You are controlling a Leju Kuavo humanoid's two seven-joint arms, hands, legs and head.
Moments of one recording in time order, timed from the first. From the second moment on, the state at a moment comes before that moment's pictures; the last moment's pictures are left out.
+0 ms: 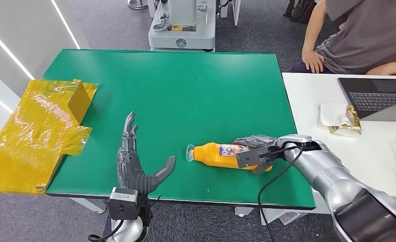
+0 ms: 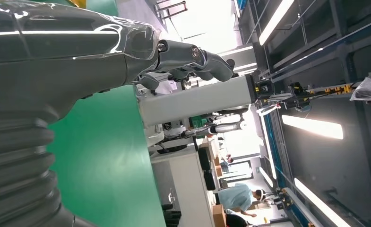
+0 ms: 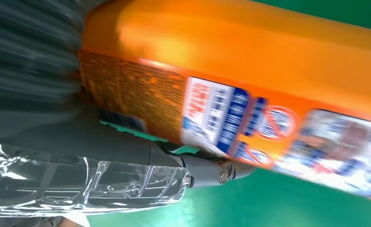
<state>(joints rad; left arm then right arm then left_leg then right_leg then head) -0.08 -0.20 -0.49 -1.30 -0.20 0.51 -0.70 -0.93 -0.21 0.94 -0.40 0.65 0.45 -0.56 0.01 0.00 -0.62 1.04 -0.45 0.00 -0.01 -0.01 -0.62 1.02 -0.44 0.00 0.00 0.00</state>
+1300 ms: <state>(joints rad) -0.13 -0.20 -0.49 -1.24 -0.17 0.50 -0.70 -0.64 -0.17 0.71 -0.54 0.45 -0.41 -0.58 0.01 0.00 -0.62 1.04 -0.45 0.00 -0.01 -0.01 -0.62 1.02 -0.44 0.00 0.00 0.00</state>
